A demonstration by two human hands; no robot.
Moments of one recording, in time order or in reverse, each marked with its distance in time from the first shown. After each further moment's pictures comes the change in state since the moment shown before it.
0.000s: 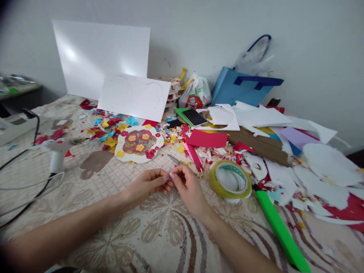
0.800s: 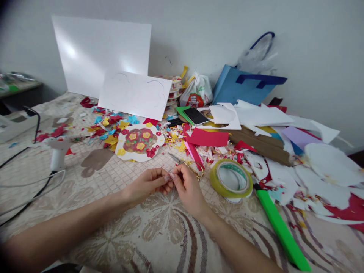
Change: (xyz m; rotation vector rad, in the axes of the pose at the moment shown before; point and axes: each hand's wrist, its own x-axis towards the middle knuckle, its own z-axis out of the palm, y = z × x) left_hand 0.000 -0.002 0.000 0.037 -0.004 -0.021; right_hand -0.002 0.001 0.002 -0.129 -0.004 -0.086
